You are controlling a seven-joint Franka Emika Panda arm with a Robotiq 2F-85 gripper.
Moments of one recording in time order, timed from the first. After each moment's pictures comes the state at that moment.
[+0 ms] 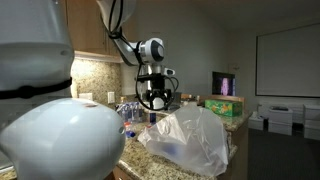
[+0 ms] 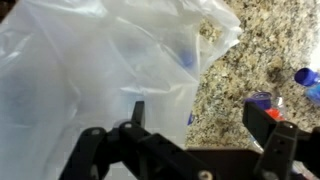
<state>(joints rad) 0.11 -0.22 0.20 -2.28 0.00 2.05 0.31</state>
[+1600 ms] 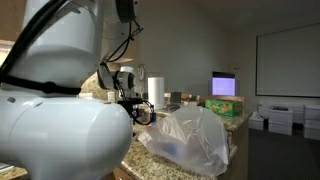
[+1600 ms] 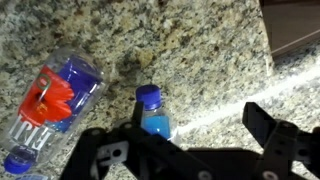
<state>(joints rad) 0.35 0.18 0.35 -2.13 0.00 2.33 -0.30</state>
